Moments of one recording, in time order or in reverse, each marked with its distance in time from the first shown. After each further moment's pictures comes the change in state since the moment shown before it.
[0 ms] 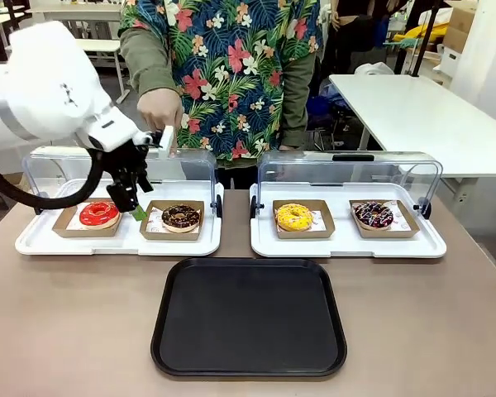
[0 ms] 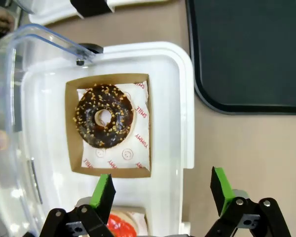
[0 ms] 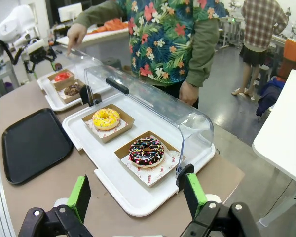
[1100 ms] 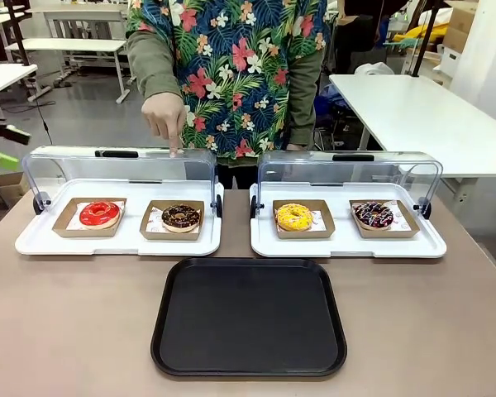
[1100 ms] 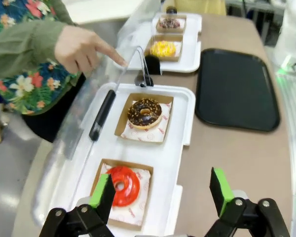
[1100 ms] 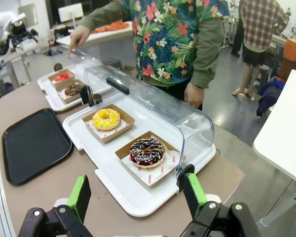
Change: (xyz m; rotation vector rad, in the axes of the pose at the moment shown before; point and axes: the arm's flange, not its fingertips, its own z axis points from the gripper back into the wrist) left arm -0.214 -0.036 0.148 0.128 -0.614 0.177; right arm 0.000 0.001 -0.001 0.001 -0.001 0.000
